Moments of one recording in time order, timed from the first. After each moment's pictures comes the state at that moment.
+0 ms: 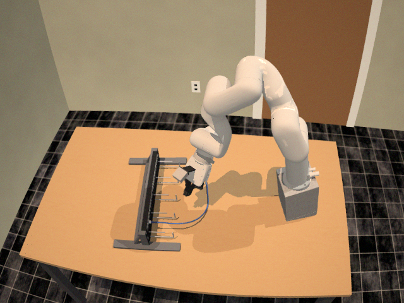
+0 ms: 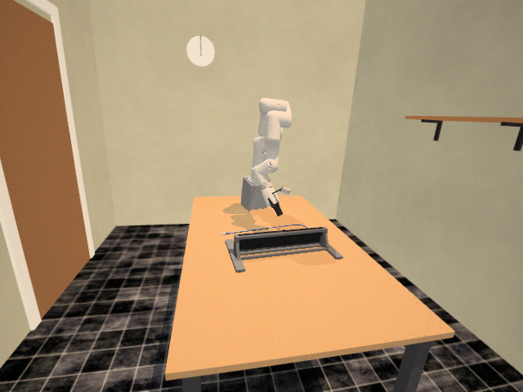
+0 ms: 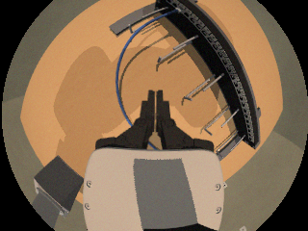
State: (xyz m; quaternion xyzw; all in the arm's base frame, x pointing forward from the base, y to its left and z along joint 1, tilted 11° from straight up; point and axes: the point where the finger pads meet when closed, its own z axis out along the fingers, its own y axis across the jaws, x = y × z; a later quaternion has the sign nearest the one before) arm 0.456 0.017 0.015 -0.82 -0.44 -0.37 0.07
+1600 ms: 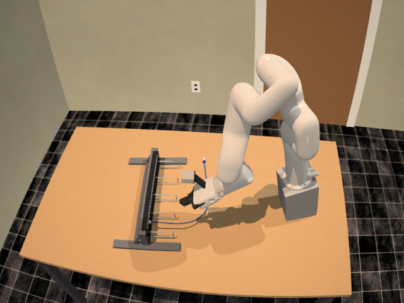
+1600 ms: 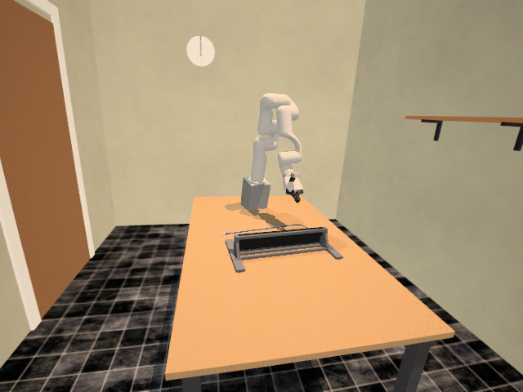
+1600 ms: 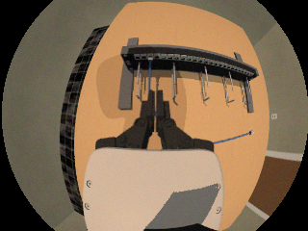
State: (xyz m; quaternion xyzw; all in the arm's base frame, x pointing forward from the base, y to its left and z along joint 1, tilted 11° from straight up) arm 0.437 0.120 0.089 -0.84 -0.01 -0.54 0.02
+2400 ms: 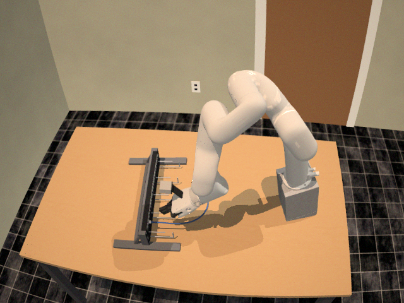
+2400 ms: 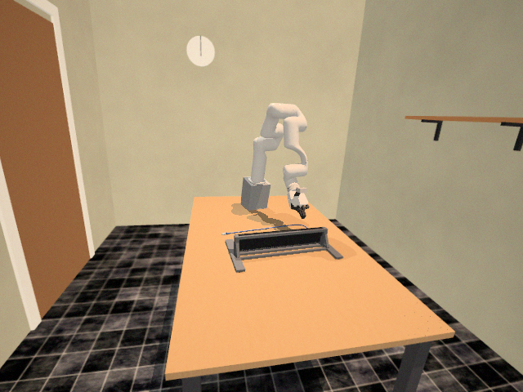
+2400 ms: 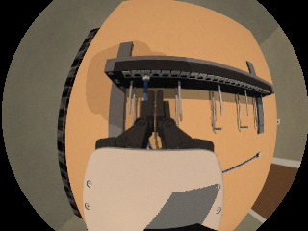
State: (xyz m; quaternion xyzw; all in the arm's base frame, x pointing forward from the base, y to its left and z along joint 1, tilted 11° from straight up) arm 0.534 0.123 0.045 -0.84 0.00 -0.54 0.02
